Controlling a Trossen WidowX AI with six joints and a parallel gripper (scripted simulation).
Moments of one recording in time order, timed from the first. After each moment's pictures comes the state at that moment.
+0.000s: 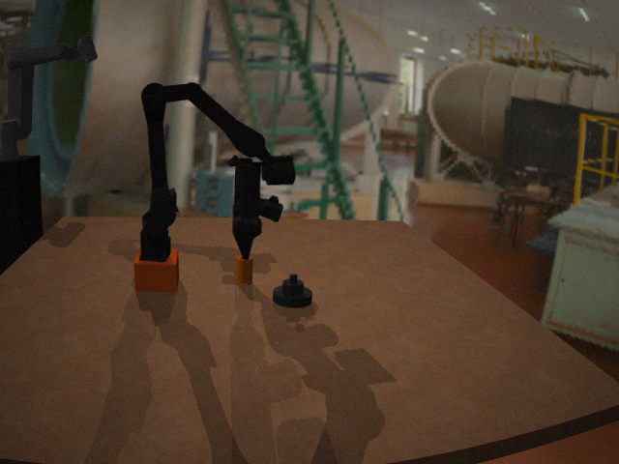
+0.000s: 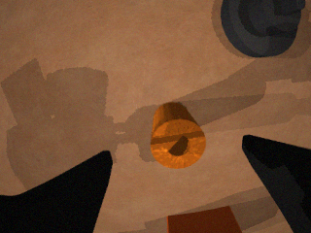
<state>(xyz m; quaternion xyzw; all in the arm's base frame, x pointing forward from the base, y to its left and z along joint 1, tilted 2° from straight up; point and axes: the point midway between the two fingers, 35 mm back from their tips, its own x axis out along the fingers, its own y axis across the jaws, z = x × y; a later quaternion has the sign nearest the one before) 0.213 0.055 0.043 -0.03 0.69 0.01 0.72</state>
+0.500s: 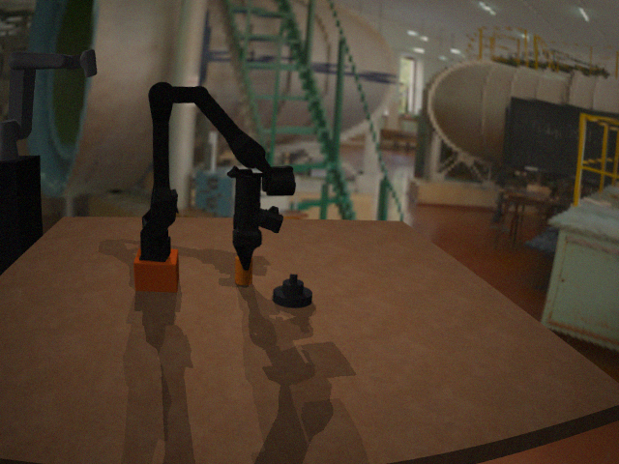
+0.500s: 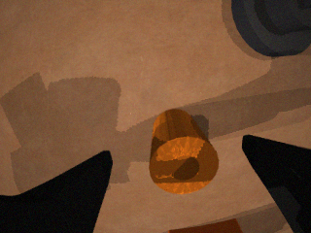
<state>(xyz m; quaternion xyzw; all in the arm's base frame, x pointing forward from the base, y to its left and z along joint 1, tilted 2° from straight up) 0.215 0.055 0.018 -0.03 0.69 0.01 0.72</state>
